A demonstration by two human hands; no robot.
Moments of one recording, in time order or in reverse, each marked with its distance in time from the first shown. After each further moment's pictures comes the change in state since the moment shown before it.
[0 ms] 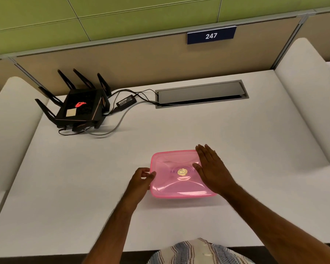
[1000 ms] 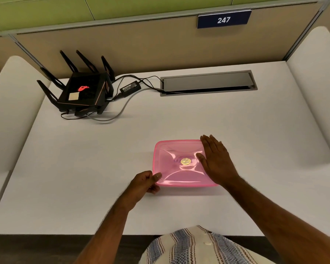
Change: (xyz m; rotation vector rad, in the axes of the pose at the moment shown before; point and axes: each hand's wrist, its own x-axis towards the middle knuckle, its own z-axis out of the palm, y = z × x) left_hand -0.017 -0.042 -0.010 -0.080 -0.278 -0.031; right_hand -0.002 -0.003 0.002 0.000 0.057 0.044
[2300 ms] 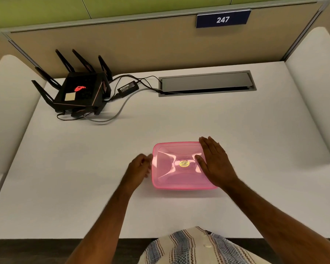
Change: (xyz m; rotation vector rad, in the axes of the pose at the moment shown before) left_hand 0.042 0.029 -0.014 0.159 0.219 0.156; right_hand 0.000 0.002 0.004 0.030 0.030 -0.016
